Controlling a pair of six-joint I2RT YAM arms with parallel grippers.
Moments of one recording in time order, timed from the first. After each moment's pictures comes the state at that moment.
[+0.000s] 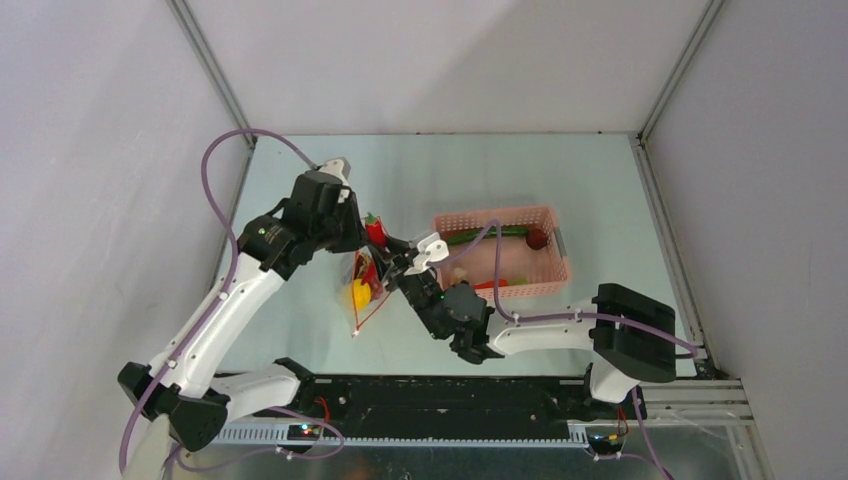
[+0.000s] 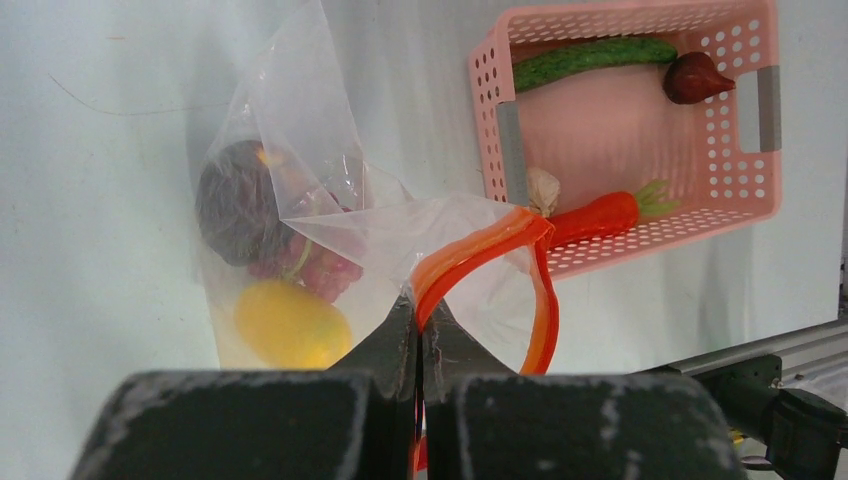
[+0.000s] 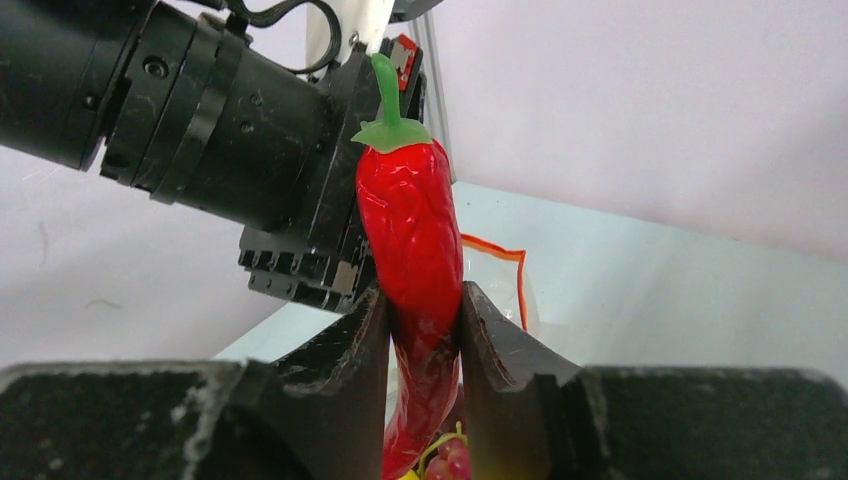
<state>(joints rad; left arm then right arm) -0.51 1.13 1.26 -0.88 -0.07 -0.54 1.32 1.63 0.92 1.13 0.65 -0.06</state>
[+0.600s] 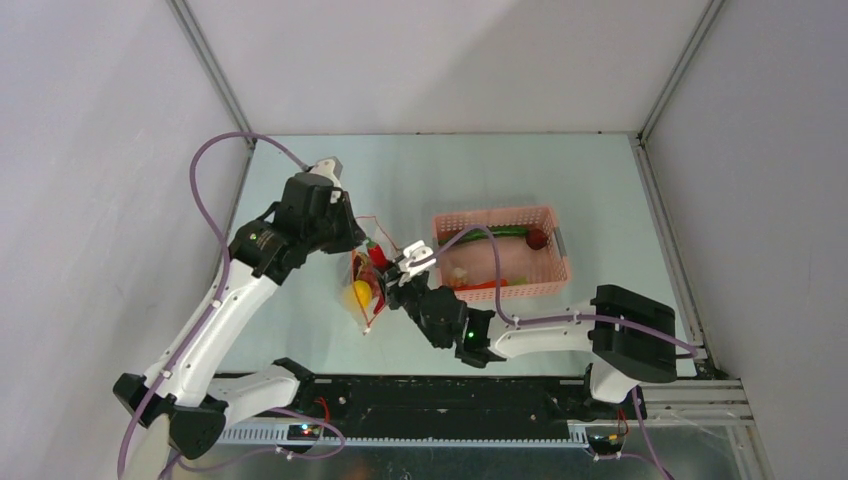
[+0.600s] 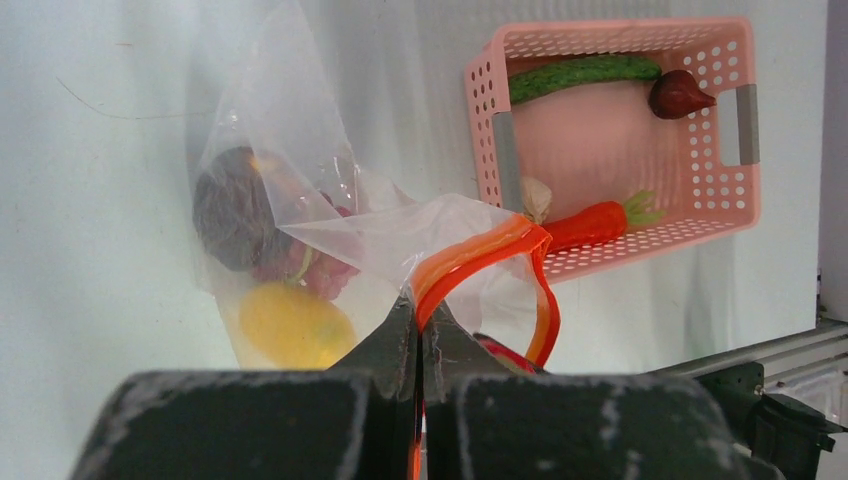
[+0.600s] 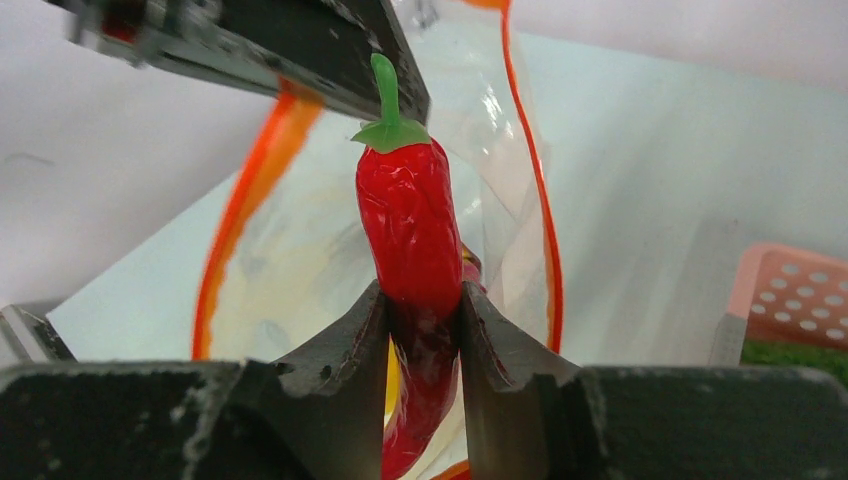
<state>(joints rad) -0.49 1.08 1.24 -0.87 -0.06 -0.54 1.34 1.63 0.89 0.82 0.70 0.13</state>
